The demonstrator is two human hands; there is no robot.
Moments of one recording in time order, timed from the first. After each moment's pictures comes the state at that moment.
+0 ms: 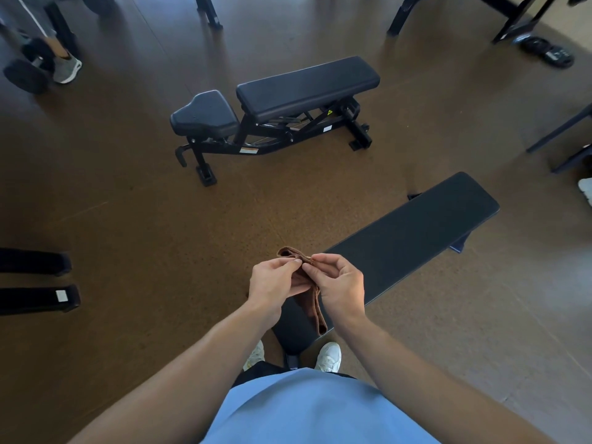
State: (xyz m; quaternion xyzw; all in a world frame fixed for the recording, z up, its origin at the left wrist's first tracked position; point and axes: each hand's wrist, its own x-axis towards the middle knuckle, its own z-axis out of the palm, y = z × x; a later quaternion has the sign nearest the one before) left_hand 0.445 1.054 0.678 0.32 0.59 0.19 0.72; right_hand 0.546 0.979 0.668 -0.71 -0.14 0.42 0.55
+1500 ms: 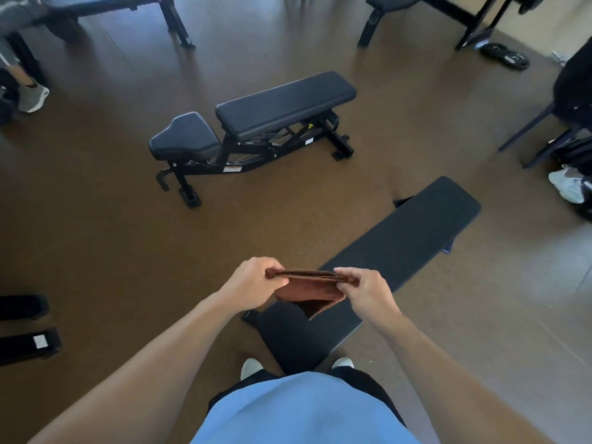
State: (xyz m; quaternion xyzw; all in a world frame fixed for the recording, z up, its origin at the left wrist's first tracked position) left_hand 0.427 1.160 0.657 0.79 0.39 -0.05 0.47; right_hand 0.617 0.996 0.659 -0.84 -0.27 0.37 0.29
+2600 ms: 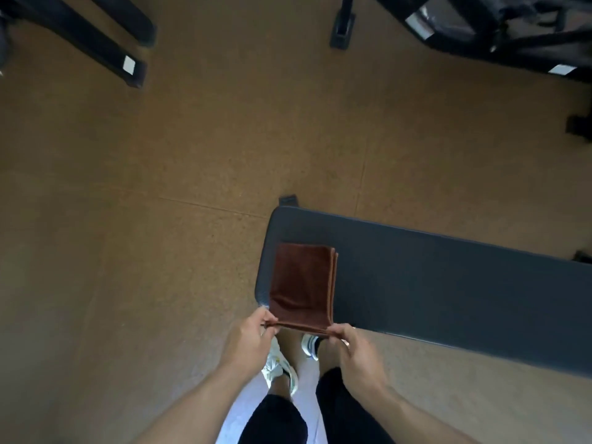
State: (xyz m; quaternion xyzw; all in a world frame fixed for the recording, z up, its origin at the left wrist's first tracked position) left_hand 0.480 0.874 0.314 0.33 0.77 0.10 0.53; right_hand 0.709 0.900 0.309 -0.65 -0.49 0.57 -0.01
